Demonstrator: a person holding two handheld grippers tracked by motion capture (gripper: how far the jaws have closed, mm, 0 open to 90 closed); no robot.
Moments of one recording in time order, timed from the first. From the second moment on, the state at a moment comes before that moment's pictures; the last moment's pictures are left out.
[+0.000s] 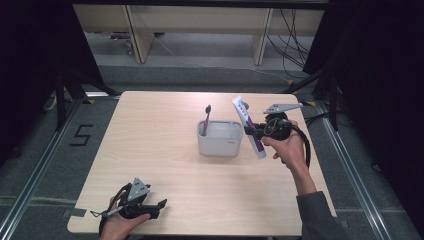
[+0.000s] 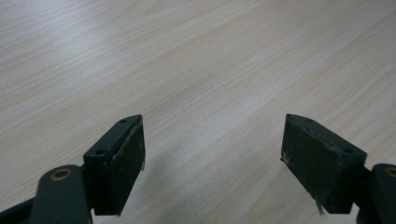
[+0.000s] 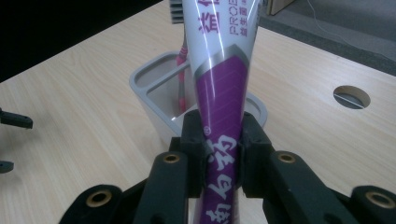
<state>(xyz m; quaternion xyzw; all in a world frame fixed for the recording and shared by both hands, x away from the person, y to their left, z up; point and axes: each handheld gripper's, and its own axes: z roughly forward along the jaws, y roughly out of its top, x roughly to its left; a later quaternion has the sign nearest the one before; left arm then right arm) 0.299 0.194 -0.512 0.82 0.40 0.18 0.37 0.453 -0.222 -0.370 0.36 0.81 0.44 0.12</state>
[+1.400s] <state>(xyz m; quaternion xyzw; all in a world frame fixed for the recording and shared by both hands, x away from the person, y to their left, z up) 0.299 0.193 -0.512 0.82 0.40 0.18 0.38 0.487 -0.164 -0.356 0.36 0.77 0.52 0.11</state>
